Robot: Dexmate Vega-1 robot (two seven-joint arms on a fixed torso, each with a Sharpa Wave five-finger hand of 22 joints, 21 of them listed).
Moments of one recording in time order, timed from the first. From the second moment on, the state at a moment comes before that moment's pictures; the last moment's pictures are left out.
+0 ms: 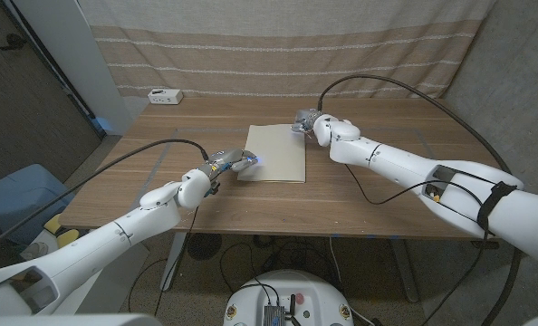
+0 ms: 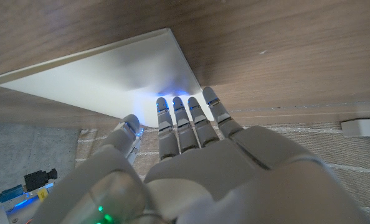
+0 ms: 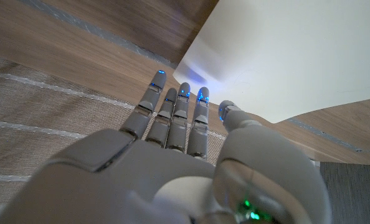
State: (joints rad) left arm 0.81 0.81 0.68 -1.70 0.41 0.16 0.09; left_hand 0.21 0.14 0.67 -0.02 0.17 0.47 0.00 0.19 0.20 0.38 -0.03 0.22 0.26 0.30 -0.04 0.19 0.18 0.08 0.07 0.71 0.19; right arm -0.18 -0.36 -1.14 -1.17 -0.48 -0.47 0.13; right_hand 0.59 0.18 0.54 0.01 0.18 0.62 0.01 0.19 0.18 0.58 0.08 0.20 0.20 0.41 -0.01 0.20 0.28 0.44 0.03 0.48 0.17
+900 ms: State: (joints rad) left arm 0.77 0.79 0.70 -1.66 0.41 0.15 0.08; left_hand 0.20 0.14 0.67 -0.02 0.17 0.47 0.00 0.19 0.20 0.38 -0.02 0.21 0.24 0.30 -0.04 0.19 0.17 0.08 0.07 0.70 0.19; right arm -0.11 -0.29 -1.21 -1.03 -0.50 -0.46 0.26; right_hand 0.51 0.16 0.50 0.05 0.18 0.60 0.01 0.19 0.19 0.56 0.08 0.20 0.20 0.40 -0.01 0.21 0.27 0.45 0.04 0.46 0.17
